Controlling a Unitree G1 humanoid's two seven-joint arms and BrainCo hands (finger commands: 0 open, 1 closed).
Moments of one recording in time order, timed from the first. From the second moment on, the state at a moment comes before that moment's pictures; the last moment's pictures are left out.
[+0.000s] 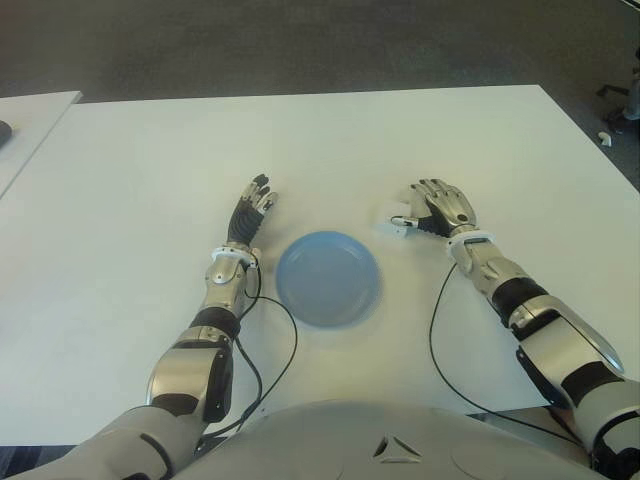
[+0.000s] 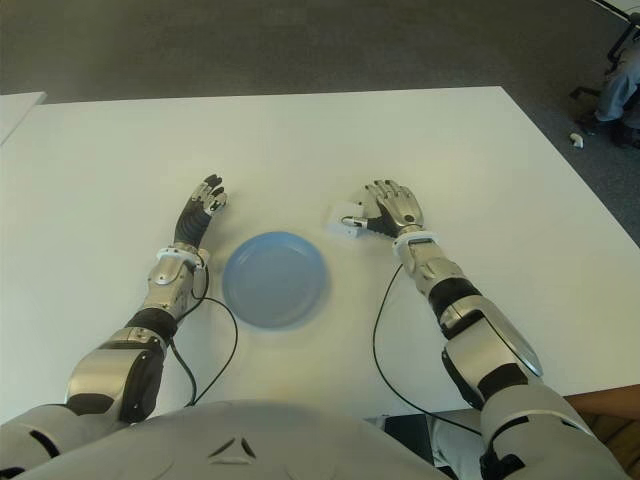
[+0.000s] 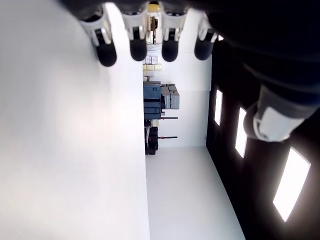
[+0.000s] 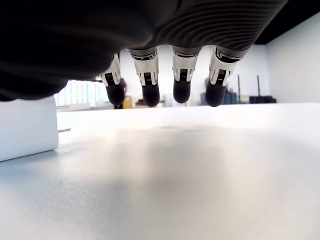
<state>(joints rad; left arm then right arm) -0.37 0.09 0.11 1.09 -0.10 -0.58 -0.19 -0.53 -0.50 0.64 0.95 -0.76 -0.11 -0.45</state>
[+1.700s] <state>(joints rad) -0.37 0.11 0.10 1.09 -0.10 -0.58 -0.22 -0.31 -0.57 0.48 0.68 -0.74 -0.19 -0.55</state>
